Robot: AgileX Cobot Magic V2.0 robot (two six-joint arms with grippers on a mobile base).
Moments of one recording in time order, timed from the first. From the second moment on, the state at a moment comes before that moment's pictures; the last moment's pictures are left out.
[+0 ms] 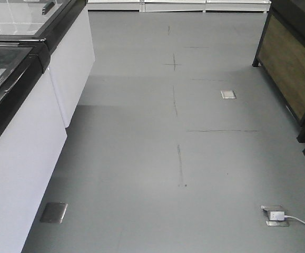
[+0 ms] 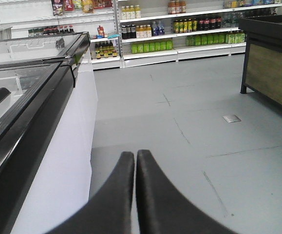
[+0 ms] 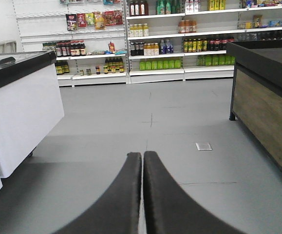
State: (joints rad) left arm -0.11 -0.01 0.03 0.07 0.17 -0.03; right arm 0.02 -0.01 0.03 -0.07 0.09 0.09
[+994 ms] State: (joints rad) left arm -0.11 0.06 -0.04 0.04 0.00 -0.19; right arm 0.02 -0.01 0.03 -0.07 0.09 0.09
